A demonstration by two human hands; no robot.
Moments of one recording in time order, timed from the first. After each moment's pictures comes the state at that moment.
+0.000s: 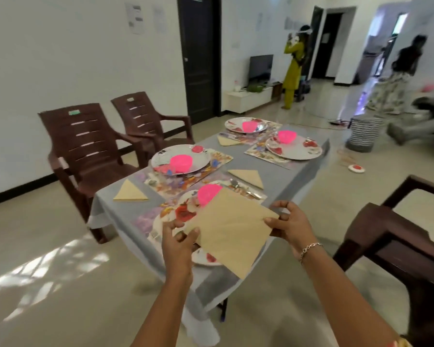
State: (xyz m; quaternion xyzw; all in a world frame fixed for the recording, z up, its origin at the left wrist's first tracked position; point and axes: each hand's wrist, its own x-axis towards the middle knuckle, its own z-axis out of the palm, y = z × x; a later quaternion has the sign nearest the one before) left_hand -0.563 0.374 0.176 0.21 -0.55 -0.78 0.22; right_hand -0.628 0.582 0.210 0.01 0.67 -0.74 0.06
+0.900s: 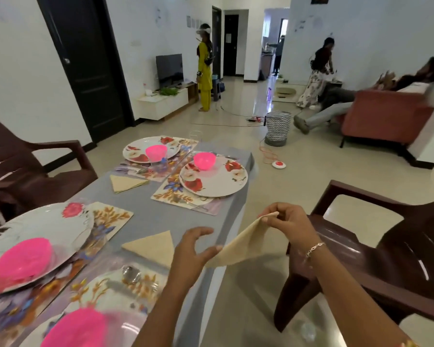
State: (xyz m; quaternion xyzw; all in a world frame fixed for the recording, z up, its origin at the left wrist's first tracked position) left_hand -0.929 0.558 0.172 -0.09 -0.81 -0.58 0.01; right_hand -0.926 0.785 0.217 0.01 0.80 -0.59 -0.10
